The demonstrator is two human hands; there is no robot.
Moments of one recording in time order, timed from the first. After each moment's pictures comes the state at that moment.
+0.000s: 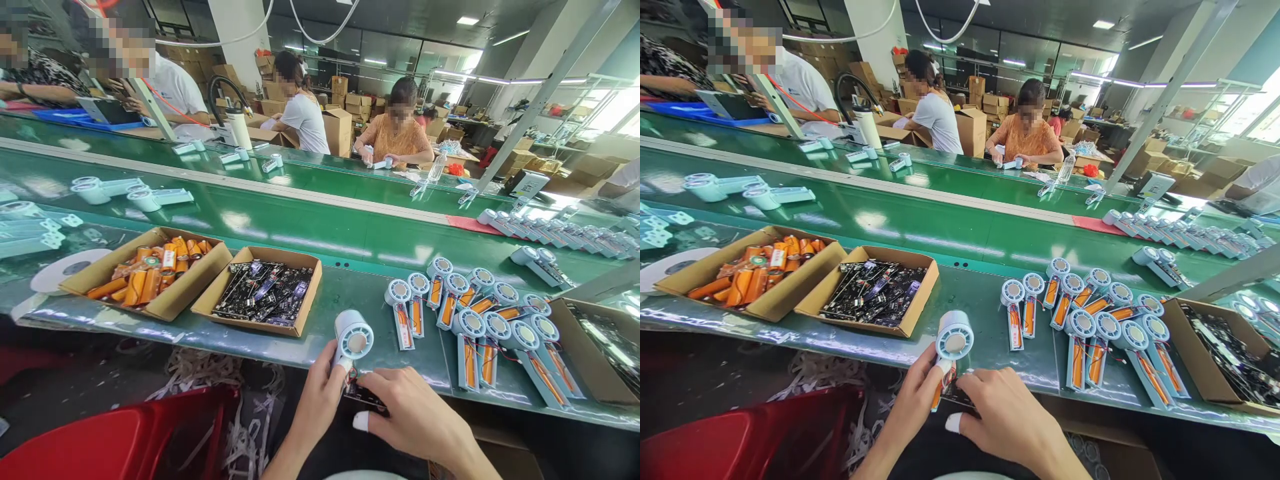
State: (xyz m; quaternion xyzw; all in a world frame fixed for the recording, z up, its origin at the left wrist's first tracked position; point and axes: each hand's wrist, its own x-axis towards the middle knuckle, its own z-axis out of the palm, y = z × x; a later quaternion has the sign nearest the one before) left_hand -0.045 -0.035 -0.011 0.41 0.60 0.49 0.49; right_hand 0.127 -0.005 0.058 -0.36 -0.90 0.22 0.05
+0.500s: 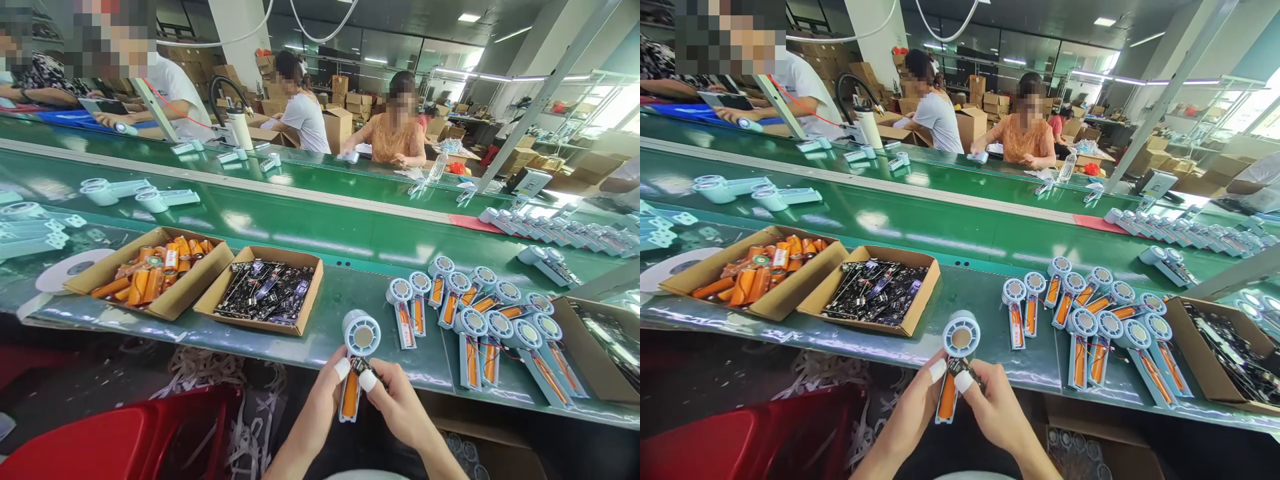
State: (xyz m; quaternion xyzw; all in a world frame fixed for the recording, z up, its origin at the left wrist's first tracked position) left_hand -0.038 -0.039 -0.001 0.21 0.40 0.54 0.71; right_hand 0.112 -0.010 0.005 -0.40 -0.65 0.58 0.29
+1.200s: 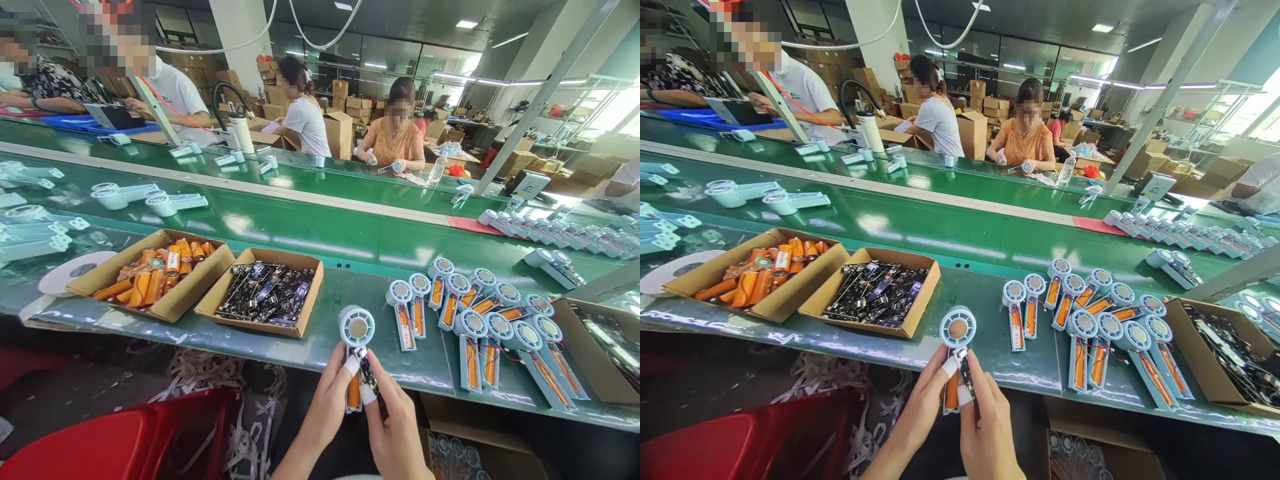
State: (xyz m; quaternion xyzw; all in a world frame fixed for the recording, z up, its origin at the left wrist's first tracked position) left_hand -0.033 -0.039 -0.020 0.28 0.56 0.52 0.59; right_hand 0.103 -0.047 -0.015 -0.45 -0.76 0.20 0.43
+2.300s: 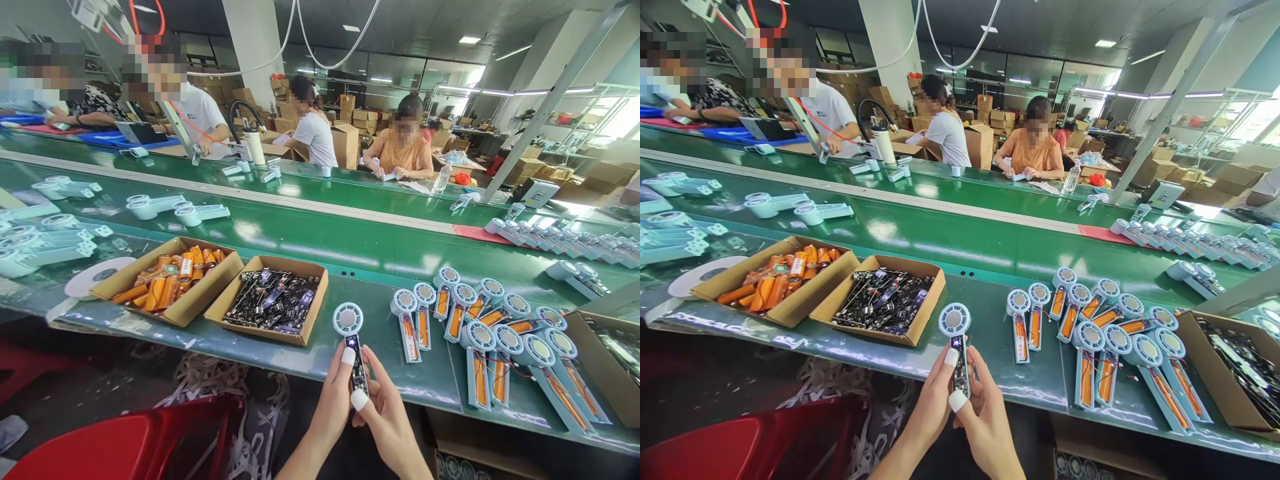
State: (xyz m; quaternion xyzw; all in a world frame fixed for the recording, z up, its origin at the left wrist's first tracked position) left_hand -0.022 -0.020 -0.023 0.19 0.50 0.55 0.65; right_hand 0.089 -0.029 -0.026 -0.38 -0.47 0.69 0.39
